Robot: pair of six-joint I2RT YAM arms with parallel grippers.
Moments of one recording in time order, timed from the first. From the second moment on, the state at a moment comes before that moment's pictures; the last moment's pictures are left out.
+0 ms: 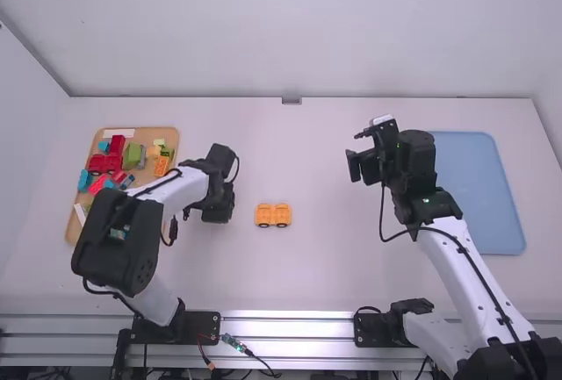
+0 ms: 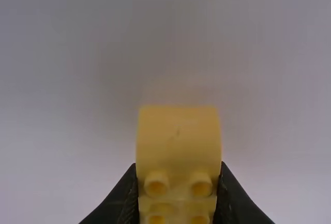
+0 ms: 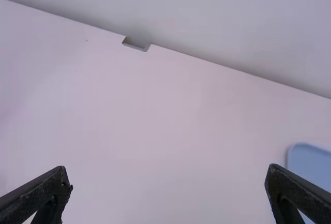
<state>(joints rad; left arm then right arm) -0.23 1.71 0.92 -0.66 0.02 -1.78 0.18 1.14 0.82 -0.23 -0.13 -0.19</state>
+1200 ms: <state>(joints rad) -0.19 1.71 1.08 -0.69 0.15 -1.15 0.18 1.14 0.82 -0.25 -0.13 -0.19</state>
